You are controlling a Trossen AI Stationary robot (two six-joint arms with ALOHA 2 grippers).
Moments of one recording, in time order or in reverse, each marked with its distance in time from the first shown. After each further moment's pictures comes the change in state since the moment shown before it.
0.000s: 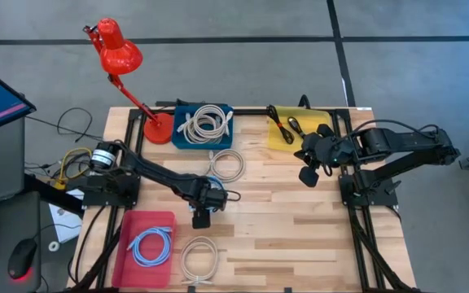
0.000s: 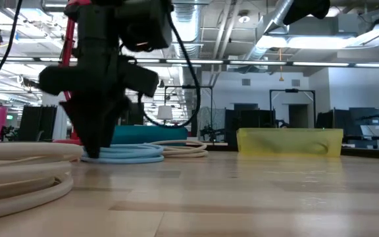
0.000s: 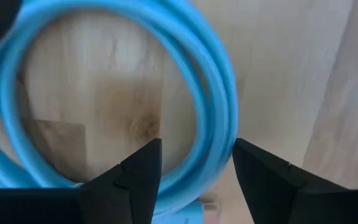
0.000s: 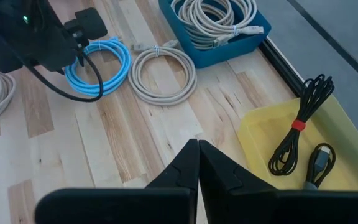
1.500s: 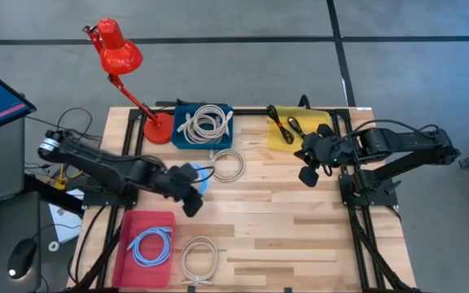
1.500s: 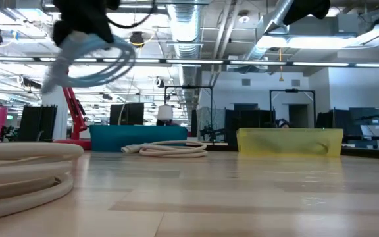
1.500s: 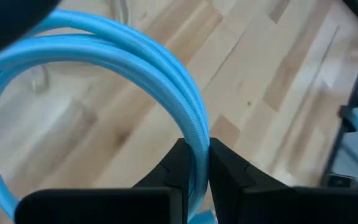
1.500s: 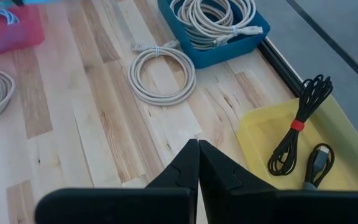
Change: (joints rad) left arm -0.088 -0.579 -0.101 0.060 -0.170 -0.642; right arm -0.001 0.000 0.000 0.000 0.003 0.000
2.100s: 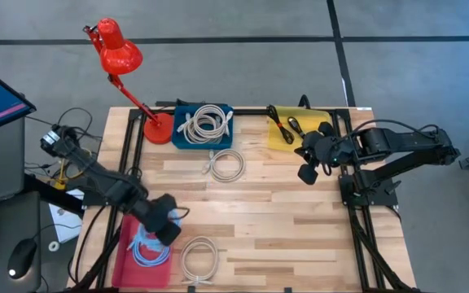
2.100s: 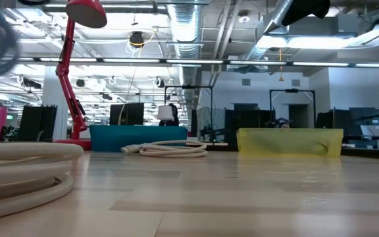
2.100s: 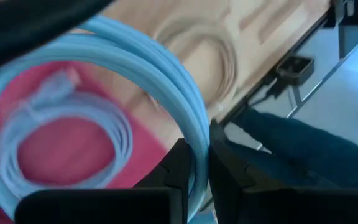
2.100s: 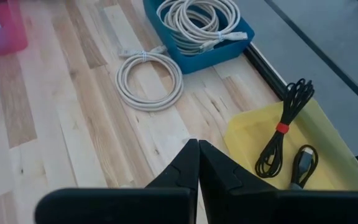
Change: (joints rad) left arm -0.336 -0.038 0.000 -0.129 0.292 -0.628; right arm -0.002 0.000 0.000 0.001 0.055 0.000
